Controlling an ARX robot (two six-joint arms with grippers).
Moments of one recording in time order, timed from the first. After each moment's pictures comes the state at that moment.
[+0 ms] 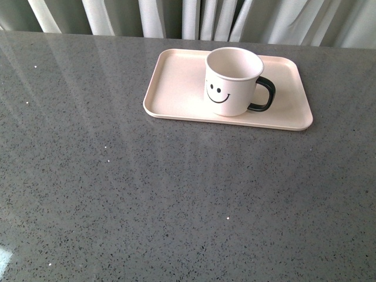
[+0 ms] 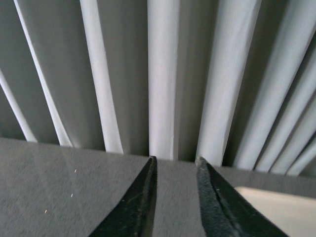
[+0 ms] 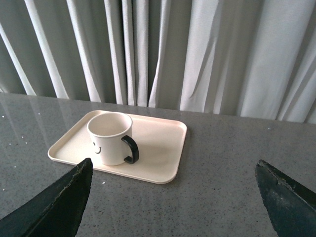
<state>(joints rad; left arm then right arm) -0.28 1.40 0.58 0.85 -0.28 -0.02 0.00 0.00 0.02 0.00 0.00 -0.01</state>
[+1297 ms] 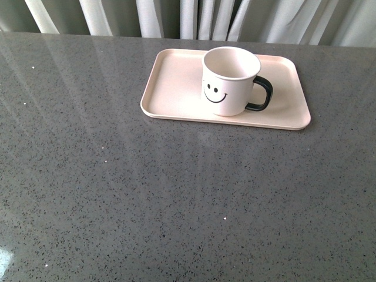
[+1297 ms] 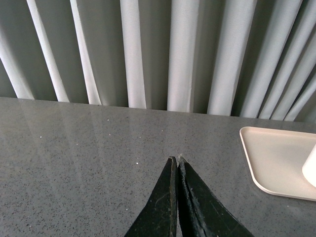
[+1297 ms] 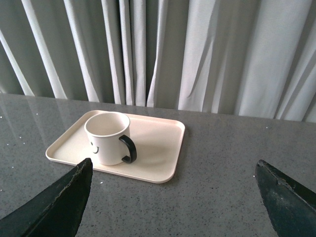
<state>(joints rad) 0.00 0.49 0.01 0.48 0.00 -0.01 0.00 0.00 0.02 0.00 0.00 -0.01</state>
